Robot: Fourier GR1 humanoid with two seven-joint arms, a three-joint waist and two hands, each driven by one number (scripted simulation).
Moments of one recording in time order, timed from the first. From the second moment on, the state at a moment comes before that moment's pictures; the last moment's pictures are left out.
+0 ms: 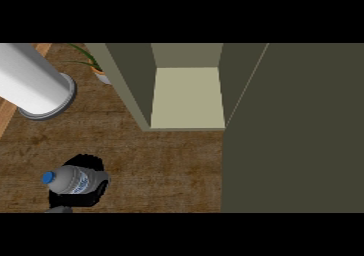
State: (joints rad) left arm -0.11 0.18 0.15 -0.77 0.23 -0.45 -0.71; right arm 0.89 -0.25 -0.23 -2.37 -0.51 0.50 -0.23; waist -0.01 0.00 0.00
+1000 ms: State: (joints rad) left arm -0.18 0.03 0.03 -1.13 0.27 -0.12 -0.46; right arm 0.90 -0.30 -0.29 -2.37 -0.56 0.49 -0.24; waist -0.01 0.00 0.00
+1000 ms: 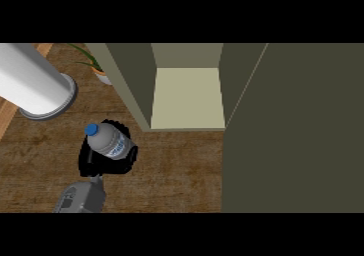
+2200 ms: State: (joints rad) left arm -0.60 0.00 -0.31 -0.98 0.30 0.54 -0.27; right arm 0.88 -0.33 -0.32 -2.35 -0.62 0.50 -0.23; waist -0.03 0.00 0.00
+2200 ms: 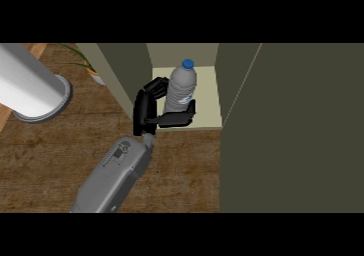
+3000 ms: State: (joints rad) left arm -0.91 0.00 -0.19 -0.55 0.39 0.56 -0.37; right arm 0.87 -0.35 -0.32 -2.34 -0.66 0.52 -0.22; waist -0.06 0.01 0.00
